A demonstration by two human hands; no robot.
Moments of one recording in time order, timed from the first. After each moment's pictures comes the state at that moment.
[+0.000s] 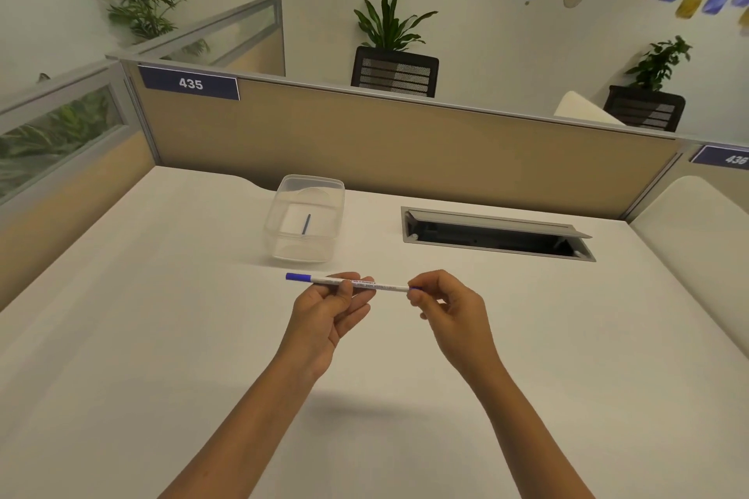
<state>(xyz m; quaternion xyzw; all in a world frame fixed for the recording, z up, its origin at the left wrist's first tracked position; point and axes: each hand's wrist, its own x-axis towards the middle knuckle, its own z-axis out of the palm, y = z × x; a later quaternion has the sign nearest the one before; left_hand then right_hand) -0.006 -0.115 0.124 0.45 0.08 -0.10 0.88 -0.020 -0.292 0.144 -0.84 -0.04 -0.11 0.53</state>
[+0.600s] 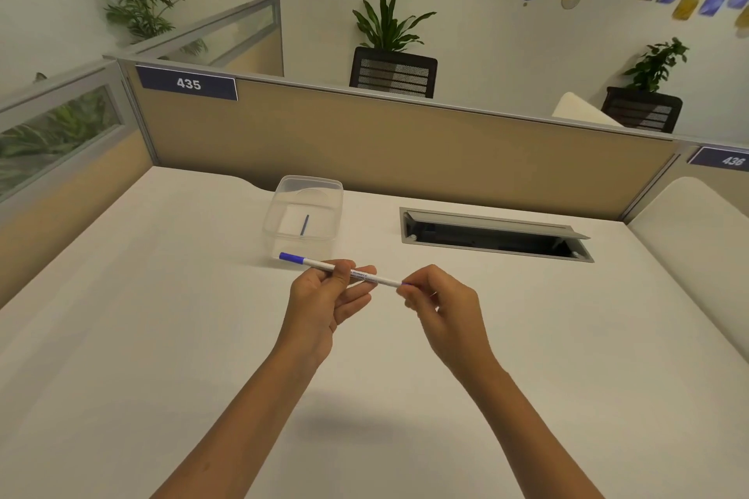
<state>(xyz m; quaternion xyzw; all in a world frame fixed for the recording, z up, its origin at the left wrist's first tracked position) -0.003 -0.118 0.151 0.48 0.10 -0.05 0.87 -0.019 -0.284 0.154 -0.89 -0.12 -0.18 0.41</state>
